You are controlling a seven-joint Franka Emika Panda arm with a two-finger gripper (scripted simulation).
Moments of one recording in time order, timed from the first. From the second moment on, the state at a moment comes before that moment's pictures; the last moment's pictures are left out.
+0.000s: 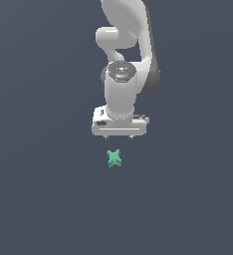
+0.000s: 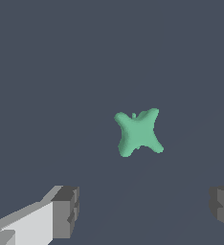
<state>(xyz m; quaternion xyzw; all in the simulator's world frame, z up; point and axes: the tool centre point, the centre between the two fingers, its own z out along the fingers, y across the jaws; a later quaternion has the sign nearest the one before) 0.004 0.009 0.166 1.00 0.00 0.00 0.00</state>
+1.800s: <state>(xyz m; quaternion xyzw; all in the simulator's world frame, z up) 0.034 -0.010 0.074 1.00 0.07 0.00 0.00</state>
